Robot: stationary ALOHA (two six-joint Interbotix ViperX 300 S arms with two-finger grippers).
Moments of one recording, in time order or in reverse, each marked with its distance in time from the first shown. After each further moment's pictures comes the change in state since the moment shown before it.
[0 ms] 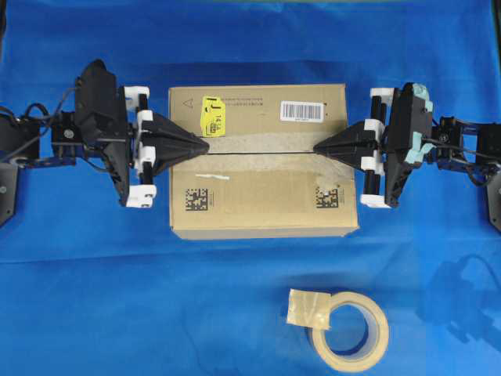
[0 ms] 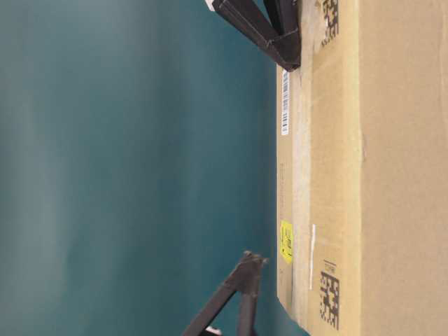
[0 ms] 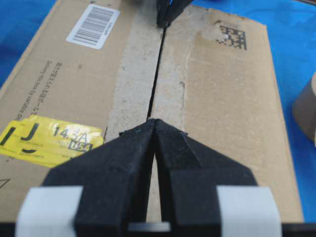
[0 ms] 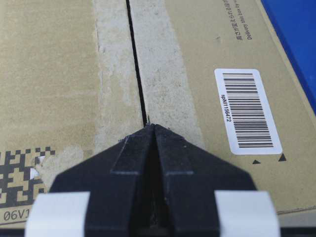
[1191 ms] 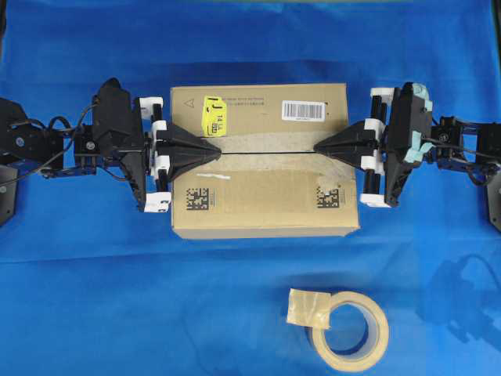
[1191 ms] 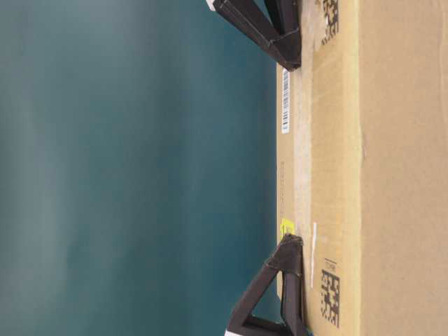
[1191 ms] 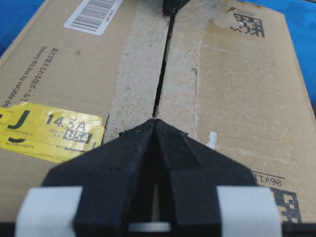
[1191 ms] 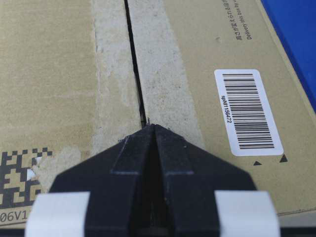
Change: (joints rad) left arm -0.008 0.175 -0.002 0.000 -0.169 0.009; right arm 0.000 0.000 0.000 0.000 0.002 0.000
